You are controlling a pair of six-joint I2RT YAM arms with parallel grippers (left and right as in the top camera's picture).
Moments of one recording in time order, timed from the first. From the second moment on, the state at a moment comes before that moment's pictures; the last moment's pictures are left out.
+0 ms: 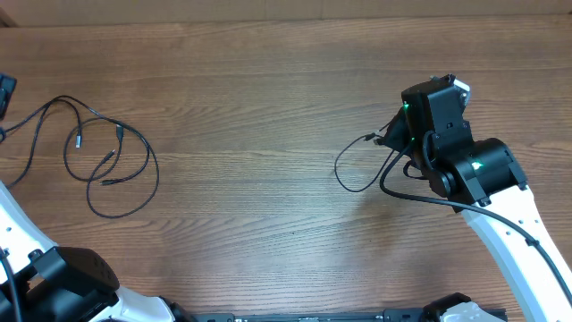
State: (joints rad) left arm 0.67 1.76 1.95 -1.11 0.04 -0.63; right arm 0.37 1.29 1.31 -0.94 0.27 0.75
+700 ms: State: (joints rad) left arm 0.19 1.78 1.95 -1.18 0.23 -0.38; right arm 0.38 1.37 1.31 -0.79 -0.31 0.41
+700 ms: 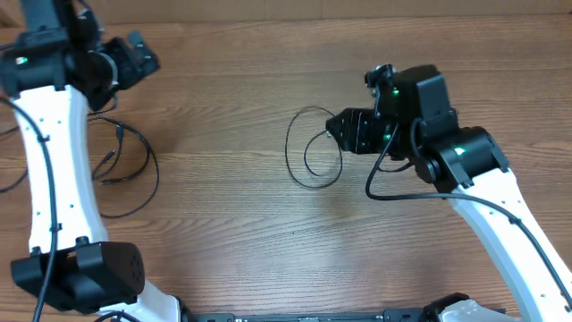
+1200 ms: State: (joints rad) left arm -0.20 2.00 1.95 -1.19 0.28 -0.31; right arm 0.18 1.39 1.31 -1.04 0.05 0.67
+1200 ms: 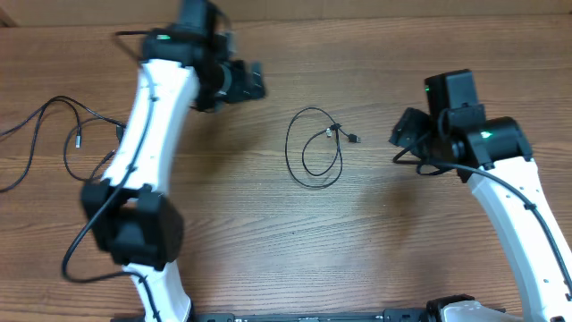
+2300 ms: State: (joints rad) left arm -0.65 2.28 1.96 -1.05 0.17 -0.18; right arm 0.10 1.39 1.31 -1.11 0.07 0.70
